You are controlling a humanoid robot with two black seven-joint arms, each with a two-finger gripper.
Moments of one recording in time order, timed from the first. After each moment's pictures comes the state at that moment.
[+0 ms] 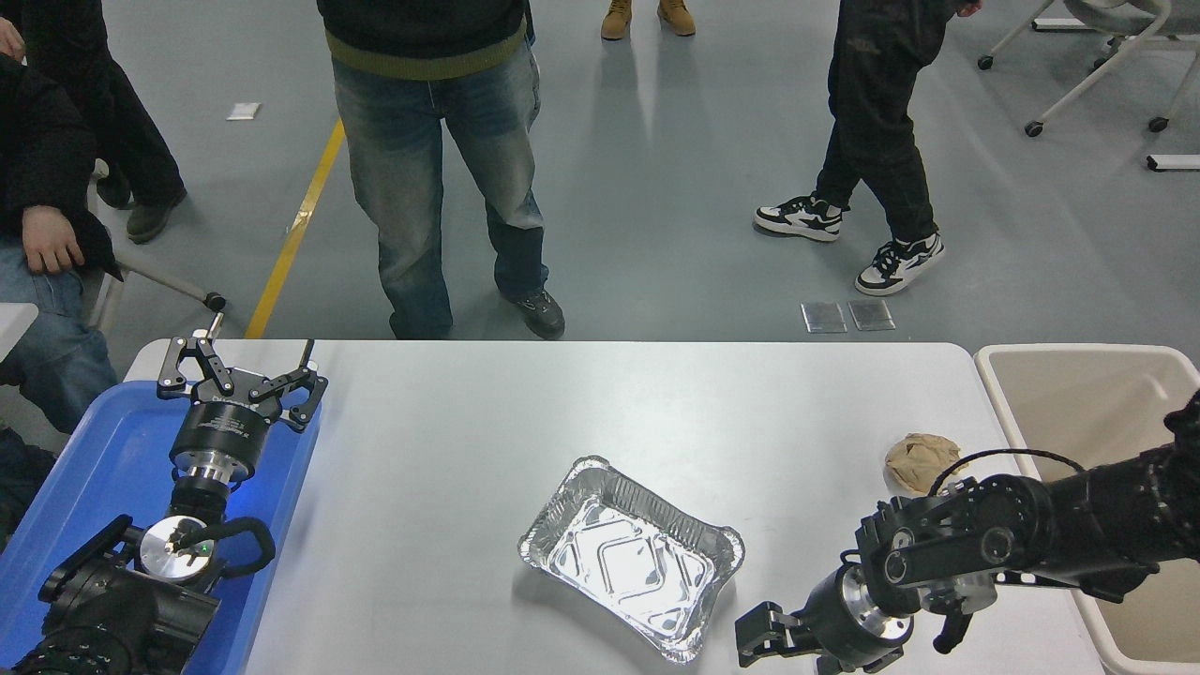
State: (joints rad) left arm -0.53 0.18 -1.23 -0.31 -0.10 -0.79 -0.16; right arm 1.19 -0.28 -0.83 1.29 -0.35 0.23 -0.10
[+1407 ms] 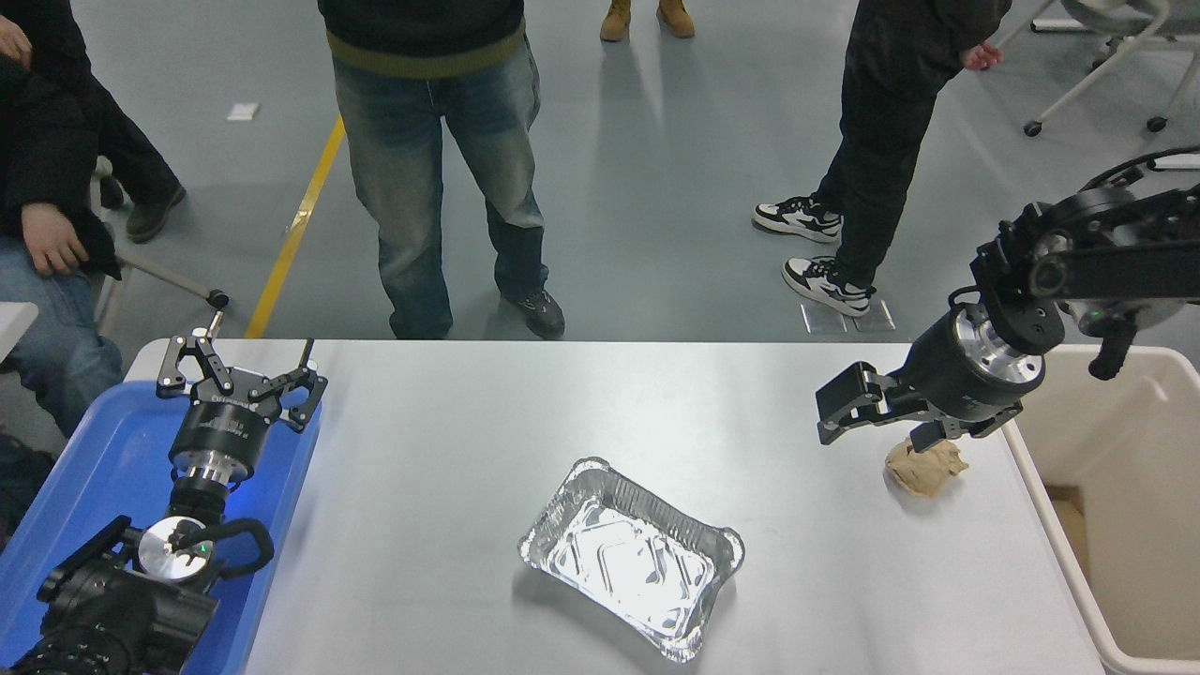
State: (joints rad) left arm -0.53 0.19 -1.22 -0.31 -0.11 -0.79 -0.17; right arm 2.14 -0.46 -1.09 1.48 -0.28 0.68 -0.10
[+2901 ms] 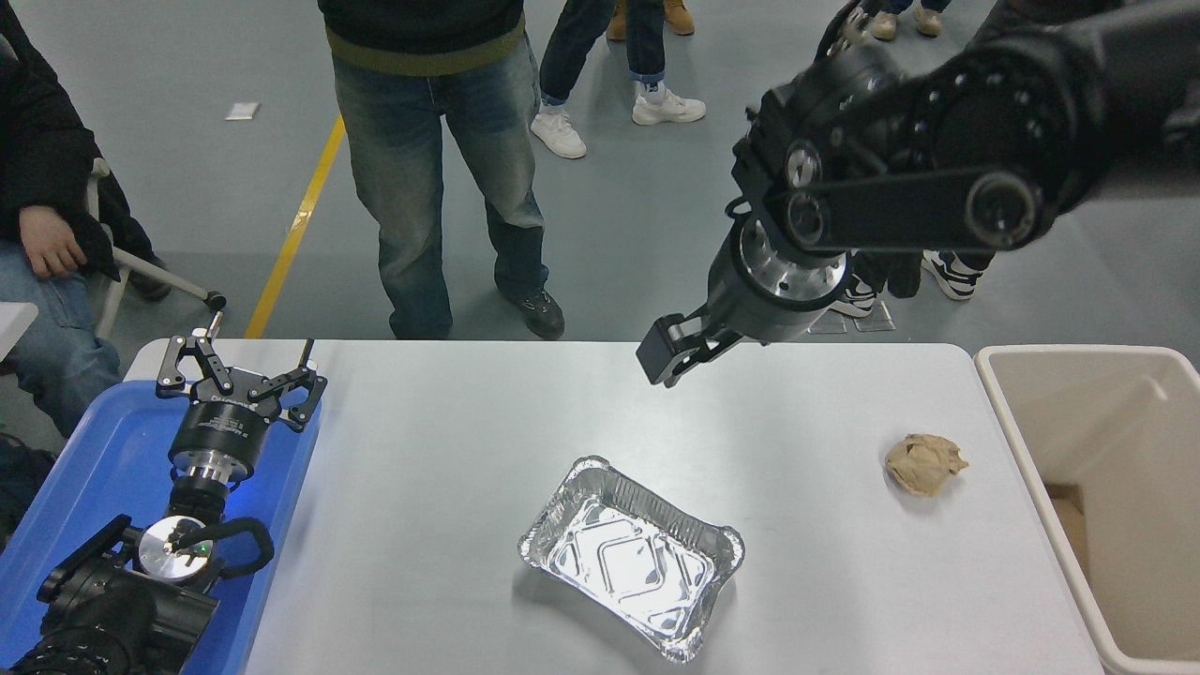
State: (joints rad) left arm -0.53 0.19 -1.22 -0.31 -0.11 -0.79 -0.17; right arm 2.12 -0.01 -0.95 1.40 -0.22 0.43 -0.09
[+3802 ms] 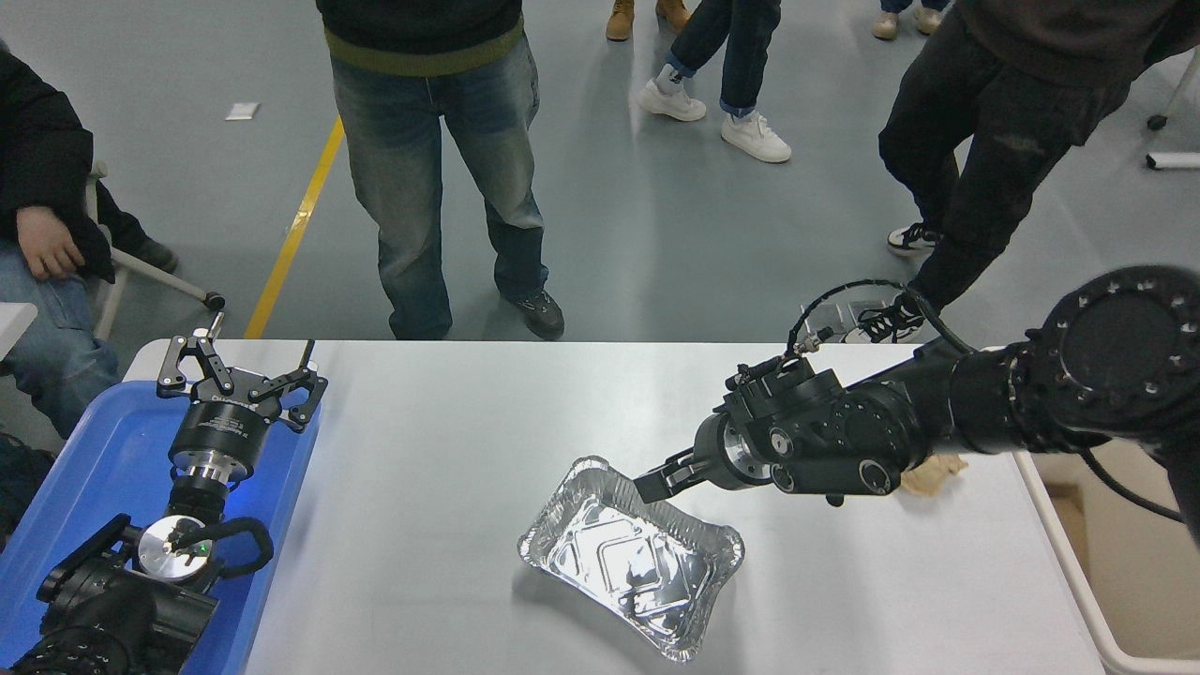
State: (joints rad) left arm -0.53 0.19 -1.22 -0.31 -0.10 -0.79 -0.16; right arm 1.38 0.00 -0.84 1.02 -0.73 0.08 -0.05
